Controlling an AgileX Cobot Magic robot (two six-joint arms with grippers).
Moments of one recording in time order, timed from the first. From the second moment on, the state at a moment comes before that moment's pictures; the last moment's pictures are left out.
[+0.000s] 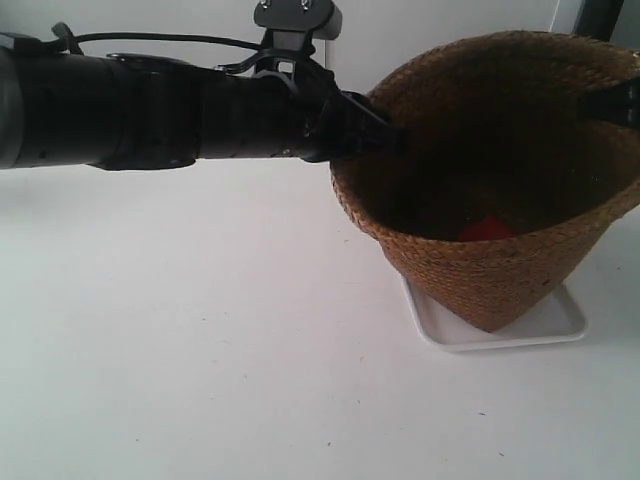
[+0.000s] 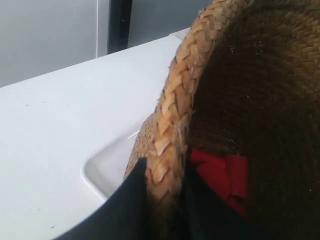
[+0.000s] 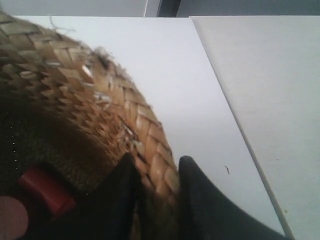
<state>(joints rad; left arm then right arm) -0.73 1.74 -1.30 -1.79 0.16 1.64 0.15 1.34 -1.03 -0.78 0.63 0.81</state>
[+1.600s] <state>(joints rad) -0.72 1.00 -0.85 -1.65 -0.20 1.61 0.13 0.50 -0.84 -0.87 0.41 1.17</state>
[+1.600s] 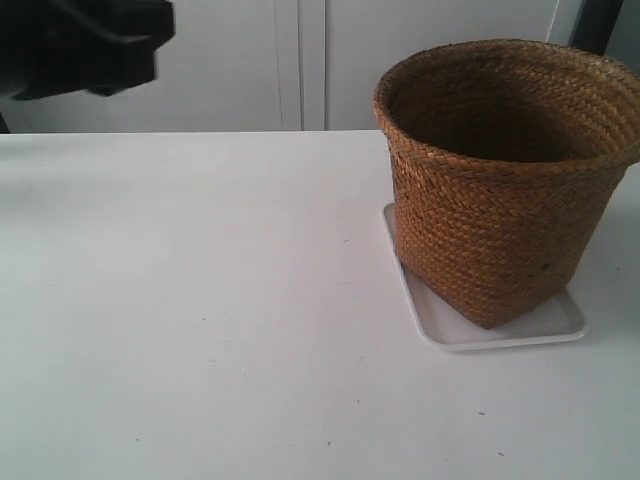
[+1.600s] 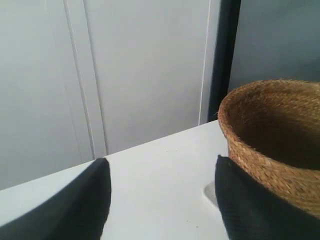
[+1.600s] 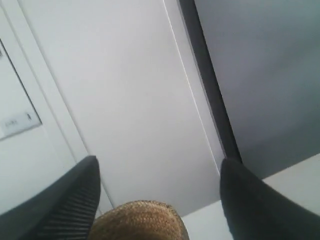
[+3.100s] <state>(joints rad) -0.72 0.24 0.02 0.24 0.04 -0.22 0.13 0.00 -0.57 -0.78 0.51 1.16</state>
